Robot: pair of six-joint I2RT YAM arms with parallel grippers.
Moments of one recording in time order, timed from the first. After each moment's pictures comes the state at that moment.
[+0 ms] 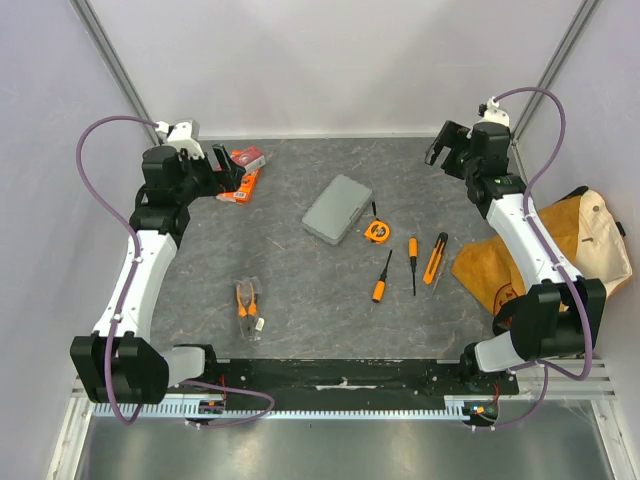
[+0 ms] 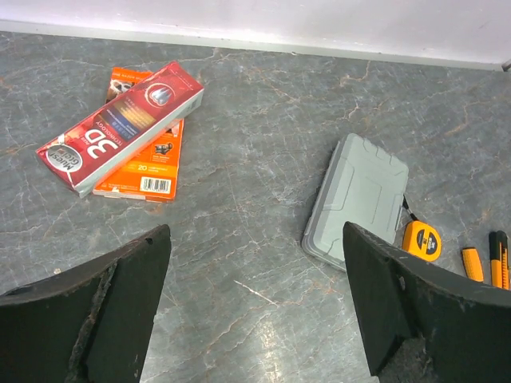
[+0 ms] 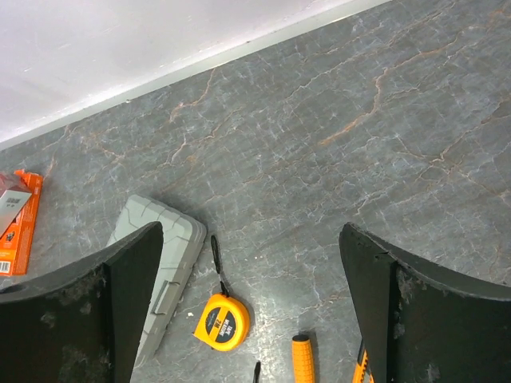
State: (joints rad) left arm -0.02 1.22 1.13 -0.24 0.26 -0.21; right arm 0.08 1.47 1.28 -0.22 0.07 0.40
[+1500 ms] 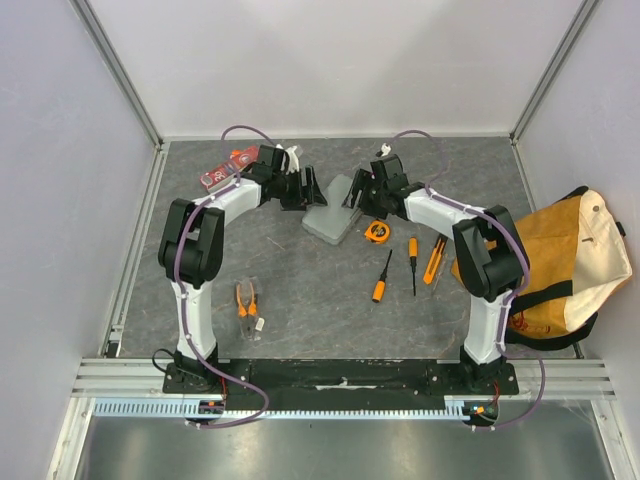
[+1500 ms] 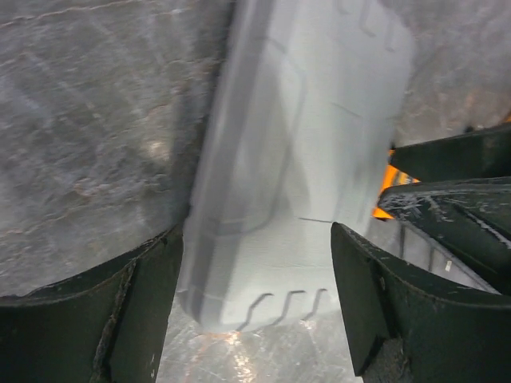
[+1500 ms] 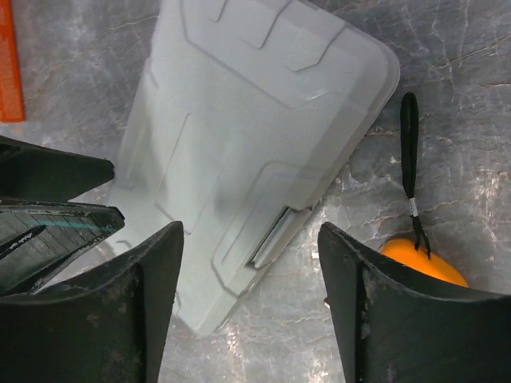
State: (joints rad) left arm -0.32 2.06 1.49 -0.23 0.50 -0.41; right arm 0.43 1.94 1.34 -0.17 -0.07 0.66
